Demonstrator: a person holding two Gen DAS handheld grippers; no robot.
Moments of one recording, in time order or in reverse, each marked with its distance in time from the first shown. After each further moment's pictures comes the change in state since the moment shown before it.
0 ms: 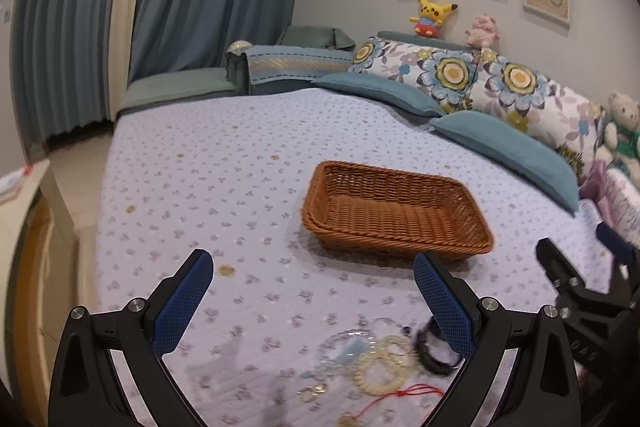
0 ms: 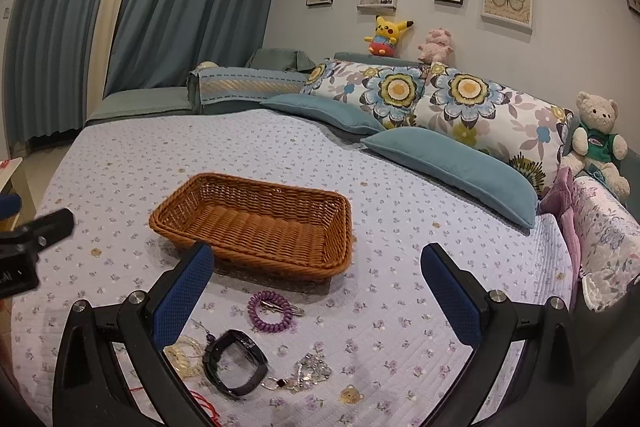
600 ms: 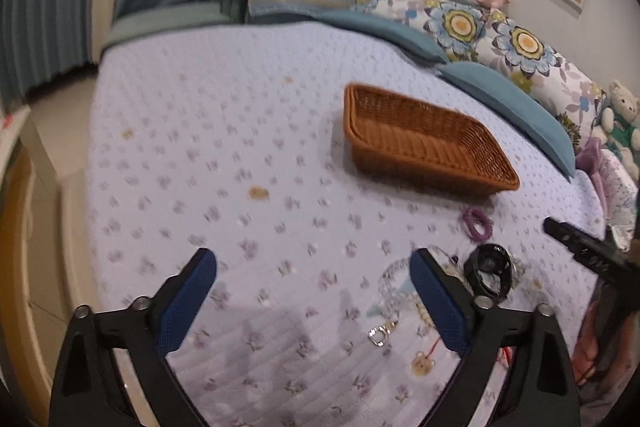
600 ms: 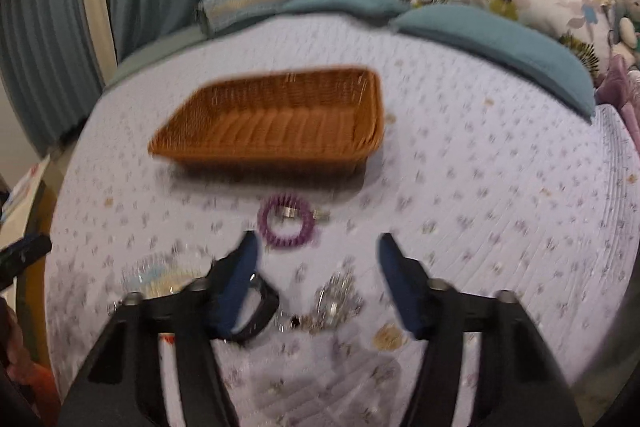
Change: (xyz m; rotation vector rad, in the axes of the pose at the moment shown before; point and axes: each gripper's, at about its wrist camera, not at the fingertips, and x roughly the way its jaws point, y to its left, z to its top) left arm 0.044 0.076 -0.041 -0.067 0.250 -0.117; right arm 0.084 -0.026 -0.058 0.148 0.355 0.218
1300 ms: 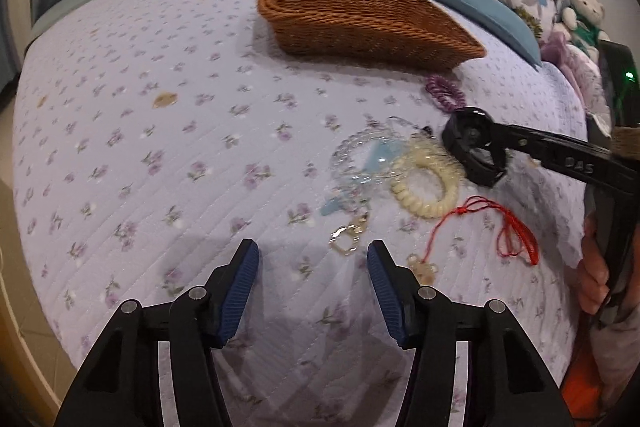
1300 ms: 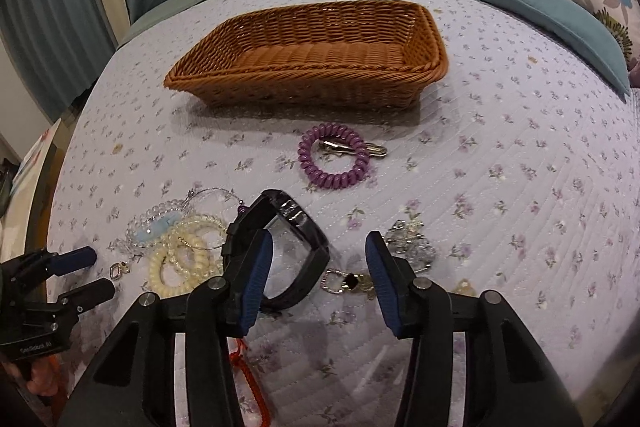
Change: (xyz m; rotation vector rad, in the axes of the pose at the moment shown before) left arm 0.053 -0.036 -0.054 0.229 0.270 -0.128; right arm 0.033 0.030 -0.023 -0.032 0.202 0.057
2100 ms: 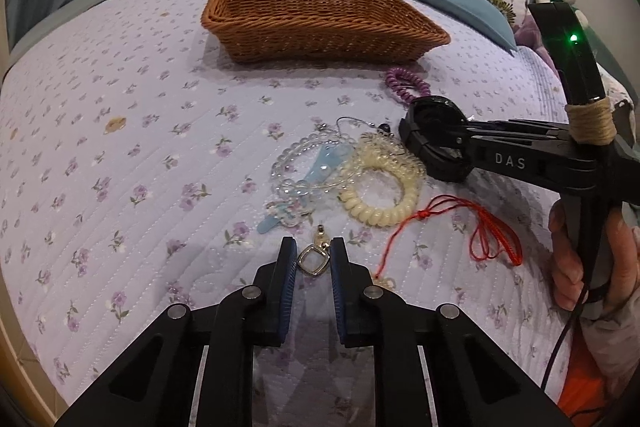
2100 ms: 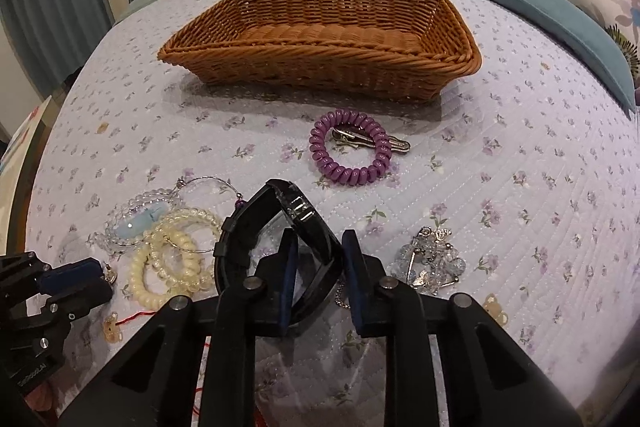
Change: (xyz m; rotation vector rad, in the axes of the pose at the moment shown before) left arm 0.008 -0.029 0.003 0.083 -0.025 -0.043; right arm 0.024 0.016 0.003 -0.041 0.016 -0.027
